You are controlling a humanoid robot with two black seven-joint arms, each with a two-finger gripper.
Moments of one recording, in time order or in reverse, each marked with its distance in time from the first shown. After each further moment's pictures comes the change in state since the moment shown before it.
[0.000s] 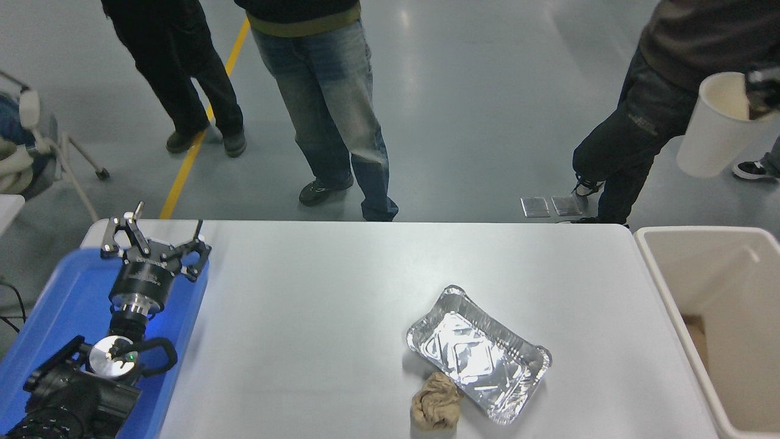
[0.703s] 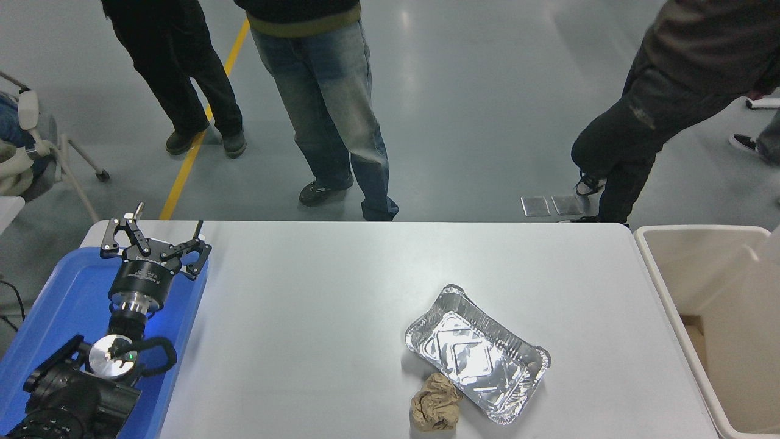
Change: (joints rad) left arm -0.001 0.000 0.000 0.000 -0.001 0.000 0.000; right arm -1.334 -0.128 0.944 -0.588 -0.067 -0.487 -0.006
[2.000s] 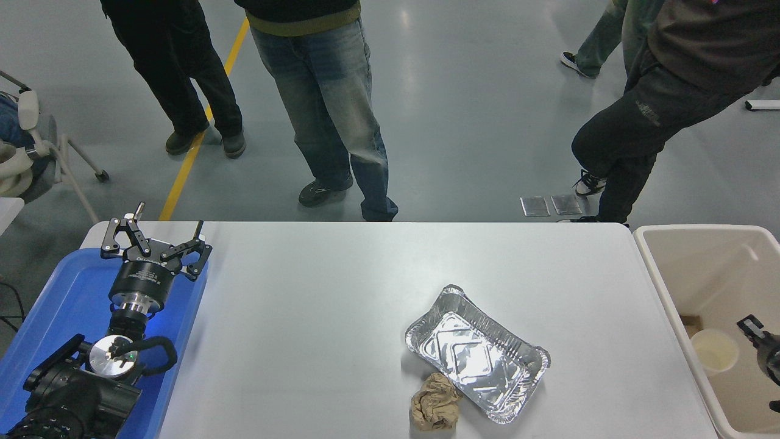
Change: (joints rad) left arm 0.000 0.000 0.000 -0.001 0.001 0.000 -0.001; right arm -0.359 0.255 0.212 -0.235 0.316 -0.098 -0.037
